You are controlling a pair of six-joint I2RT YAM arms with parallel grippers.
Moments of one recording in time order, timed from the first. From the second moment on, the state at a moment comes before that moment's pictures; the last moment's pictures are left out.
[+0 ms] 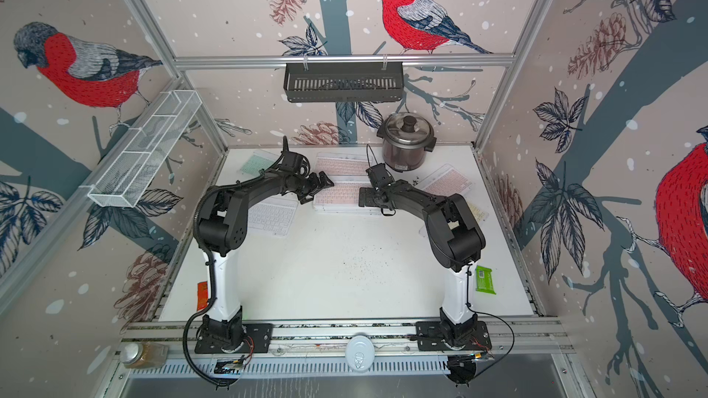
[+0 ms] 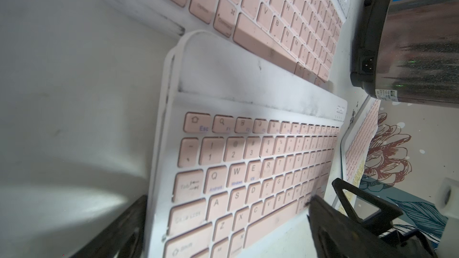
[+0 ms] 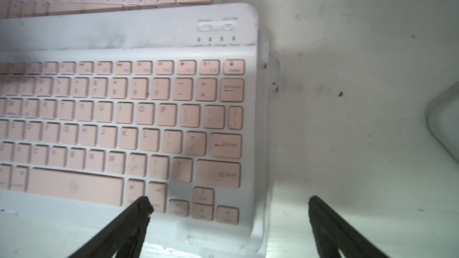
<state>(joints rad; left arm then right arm) -0.28 2.14 1.52 -0.36 0.49 -0.70 0.50 1.96 1.31 -0.34 0.06 0.45</state>
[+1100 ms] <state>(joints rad) -0.30 2.27 1.78 -0.57 0.43 -0.62 0.40 2.05 1.29 -0.07 -0.21 0.48</state>
